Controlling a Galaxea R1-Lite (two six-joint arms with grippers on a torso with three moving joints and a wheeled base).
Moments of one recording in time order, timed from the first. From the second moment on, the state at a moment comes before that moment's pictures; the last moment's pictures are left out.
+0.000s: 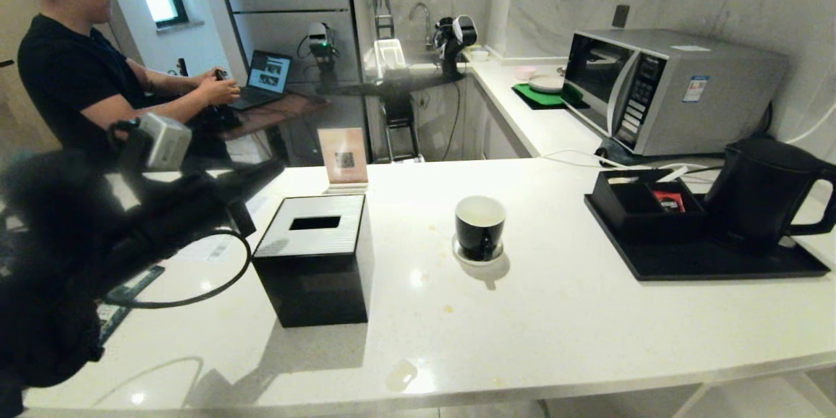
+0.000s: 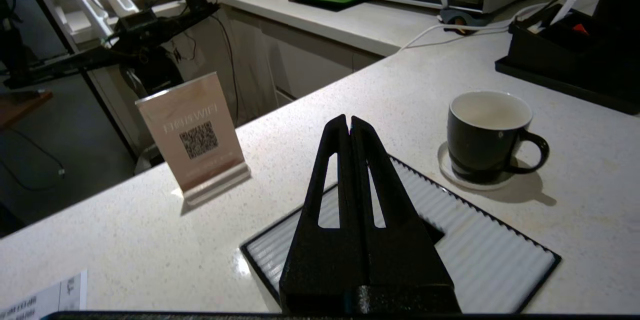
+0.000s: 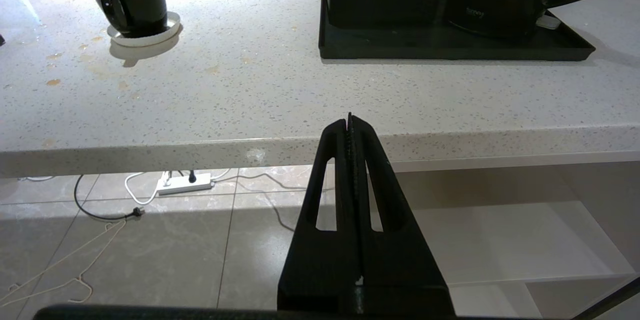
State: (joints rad) left arm -0.05 1.71 -0.49 -1.35 -0.54 0.02; right arm 0.00 0.00 0.00 0.01 -0.01 0.00
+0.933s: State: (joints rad) left arm -0.05 1.25 -0.01 -1.23 -0.46 -0.07; right arm 0.00 0.00 0.00 0.01 -0.01 0.00
